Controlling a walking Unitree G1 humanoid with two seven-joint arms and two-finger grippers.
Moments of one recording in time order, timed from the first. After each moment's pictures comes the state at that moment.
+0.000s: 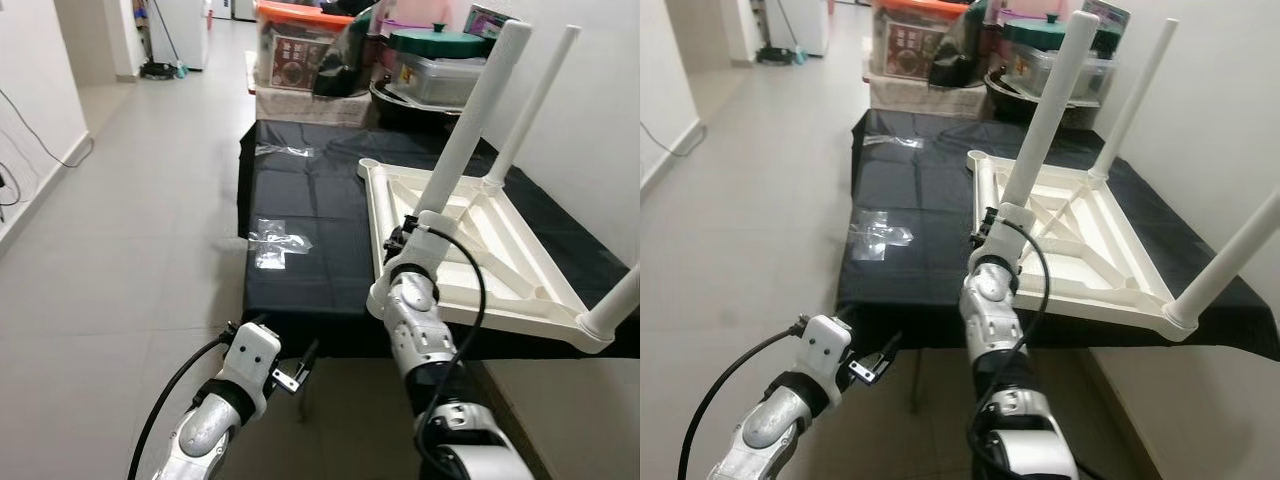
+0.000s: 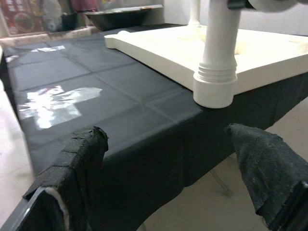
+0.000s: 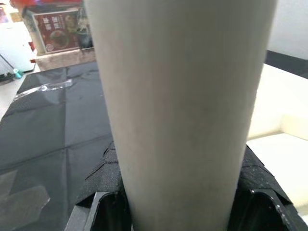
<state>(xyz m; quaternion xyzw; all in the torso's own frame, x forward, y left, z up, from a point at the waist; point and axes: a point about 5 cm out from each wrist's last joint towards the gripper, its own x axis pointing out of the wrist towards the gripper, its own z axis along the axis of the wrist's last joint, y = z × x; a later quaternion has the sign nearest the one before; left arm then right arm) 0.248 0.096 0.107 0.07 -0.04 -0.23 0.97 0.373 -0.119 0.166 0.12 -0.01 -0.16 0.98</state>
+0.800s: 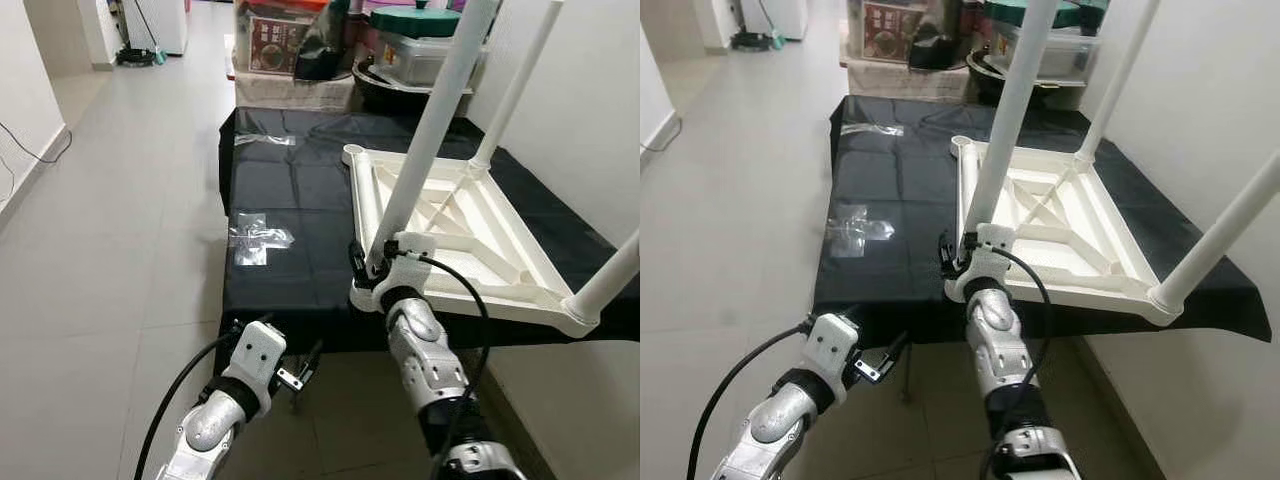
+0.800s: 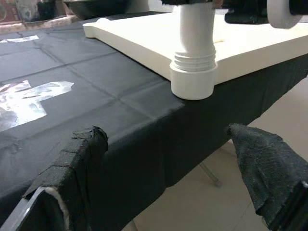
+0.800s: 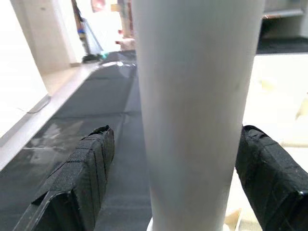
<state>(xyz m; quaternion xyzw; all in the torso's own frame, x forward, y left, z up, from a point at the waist) 0.252 0.093 0.104 0.07 -0.04 -0.24 0.97 0.355 -0.121 0.148 0.07 -0.03 0.06 1.00</state>
